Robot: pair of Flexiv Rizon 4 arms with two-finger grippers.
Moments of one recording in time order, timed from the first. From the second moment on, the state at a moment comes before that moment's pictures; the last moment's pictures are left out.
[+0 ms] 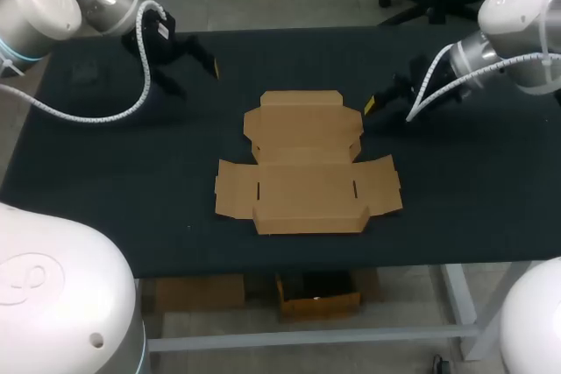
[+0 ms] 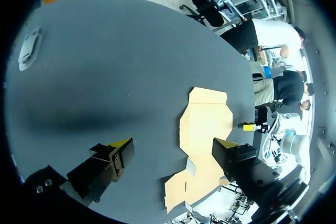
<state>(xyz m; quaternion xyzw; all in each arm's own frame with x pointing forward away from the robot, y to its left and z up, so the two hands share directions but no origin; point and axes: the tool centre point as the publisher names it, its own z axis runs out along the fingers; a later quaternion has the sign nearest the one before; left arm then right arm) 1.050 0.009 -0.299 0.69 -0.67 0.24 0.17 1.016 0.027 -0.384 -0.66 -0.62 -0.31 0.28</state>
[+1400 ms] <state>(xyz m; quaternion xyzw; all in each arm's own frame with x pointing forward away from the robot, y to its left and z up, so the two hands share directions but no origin) 1.044 0.023 -0.300 0.69 -0.66 0.24 0.18 1.036 0.057 -0.410 -0.64 -0.62 -0.35 0.29</state>
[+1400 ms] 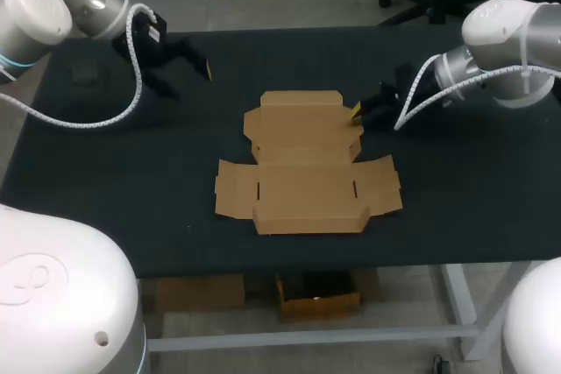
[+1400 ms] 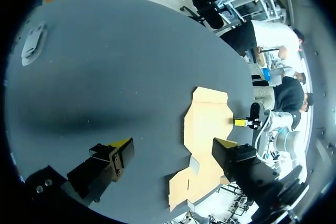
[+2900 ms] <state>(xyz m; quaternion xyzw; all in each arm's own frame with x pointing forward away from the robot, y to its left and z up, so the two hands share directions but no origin) 1.041 0.019 -0.301 0.64 -0.70 0.24 0.20 1.031 0.063 -0.340 -0.52 -0.64 -0.50 0.26</state>
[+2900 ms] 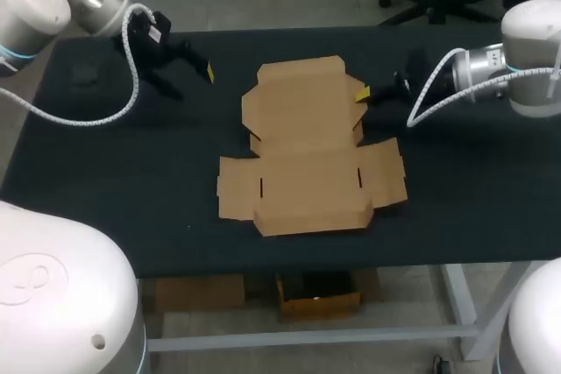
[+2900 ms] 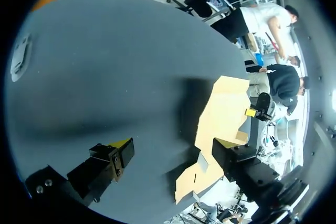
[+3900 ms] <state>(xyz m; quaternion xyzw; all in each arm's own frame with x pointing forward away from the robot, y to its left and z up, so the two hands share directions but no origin) 1.057 0.010 -0.286 0.59 -0.71 0.32 0.21 1.042 0.062 -0.315 -0.48 -0.64 -0.55 0.25</state>
